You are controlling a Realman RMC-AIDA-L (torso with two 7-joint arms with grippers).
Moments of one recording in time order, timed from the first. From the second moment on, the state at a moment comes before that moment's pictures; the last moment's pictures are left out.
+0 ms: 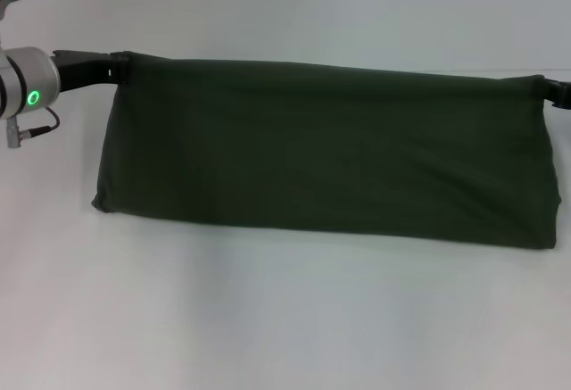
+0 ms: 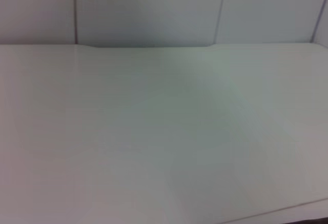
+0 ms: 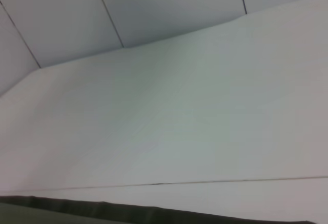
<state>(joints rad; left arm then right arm) -0.80 -2.08 0.62 0.64 2.27 0.70 -1.90 0.70 1.94 -0.37 -0.47 -2.16 -0.95 1.76</state>
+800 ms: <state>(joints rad) -0.83 -2.08 0.63 0.59 2.27 0.62 -1.90 0.73 1.95 -0.39 -0.45 -2.15 -0.87 1.71</state>
